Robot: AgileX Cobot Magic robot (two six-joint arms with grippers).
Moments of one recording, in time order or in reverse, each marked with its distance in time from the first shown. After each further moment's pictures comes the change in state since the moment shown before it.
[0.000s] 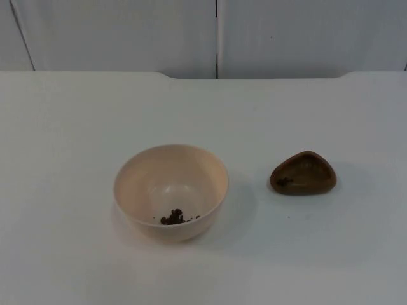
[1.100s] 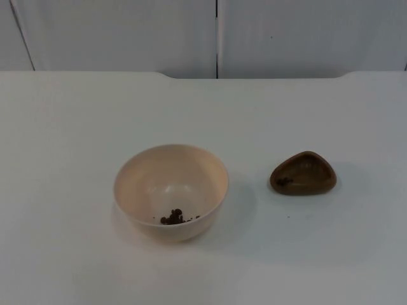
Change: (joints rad) right arm 0.000 0.000 0.036 -0.002 0.010 0.000; left arm 0.000 -0.002 0.107 0.002 -0.007 0.002
